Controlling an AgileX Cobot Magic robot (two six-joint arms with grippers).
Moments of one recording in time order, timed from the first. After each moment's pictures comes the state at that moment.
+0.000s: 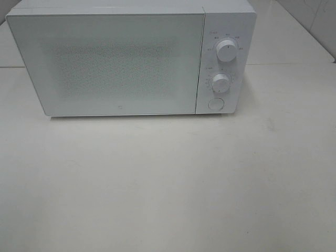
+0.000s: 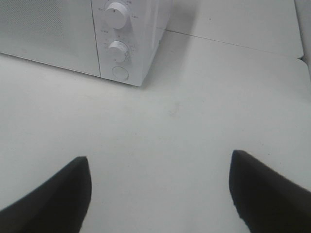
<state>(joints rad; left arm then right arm) 0.10 0.00 -0.52 -0.15 1.09 0.13 0.23 0.41 -0.70 -0.05 0.87 -0.01</state>
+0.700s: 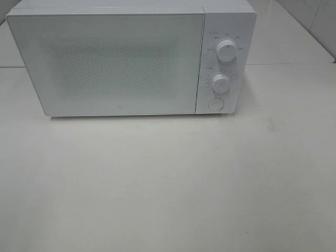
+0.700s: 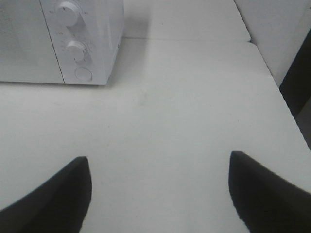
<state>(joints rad) 0.10 0.00 -0.52 -0.15 1.09 0.13 0.10 0.00 -0.51 -0.09 0.98 0.09</state>
